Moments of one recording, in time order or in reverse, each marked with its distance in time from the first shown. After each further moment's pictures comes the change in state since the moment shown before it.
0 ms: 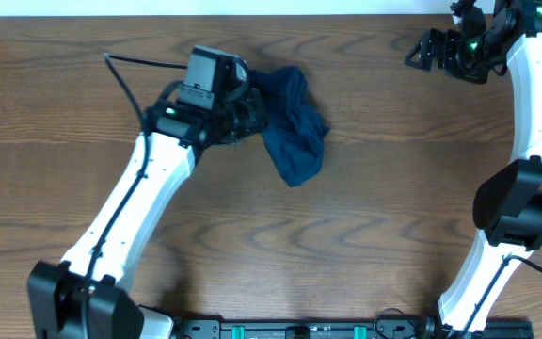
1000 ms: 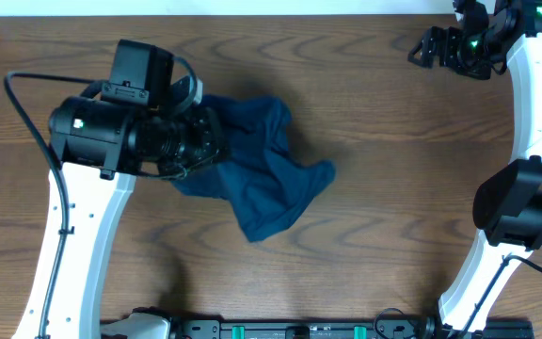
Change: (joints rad) left arm 0.108 -0.134 0.315 -0.731 0.101 0.085; right arm 0.002 0.000 0.000 0.040 0.037 -0.003
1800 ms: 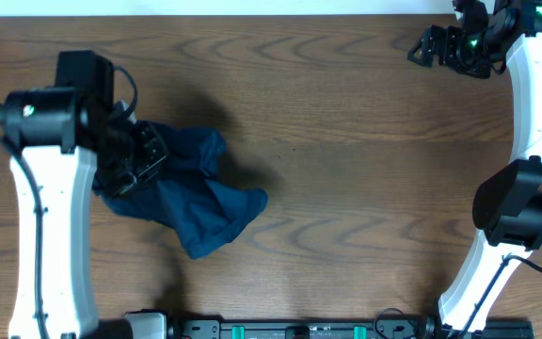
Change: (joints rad) left arm 0.241 0.064 0.002 -0.228 -0.192 0.028; right arm 0.002 0.000 0.002 0.009 0.003 0.000
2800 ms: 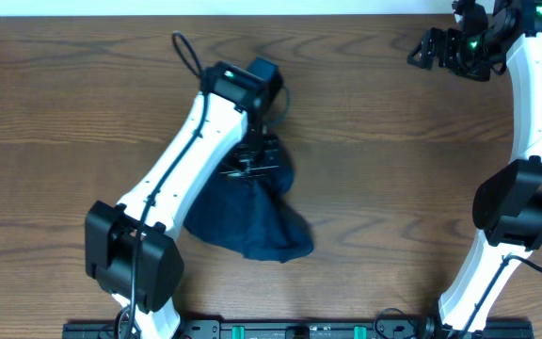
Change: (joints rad) left arm -0.518 0.364 0.000 0.183 -0.055 -0.005; right arm 0.000 0.000 0.000 -0.029 0.000 0.000
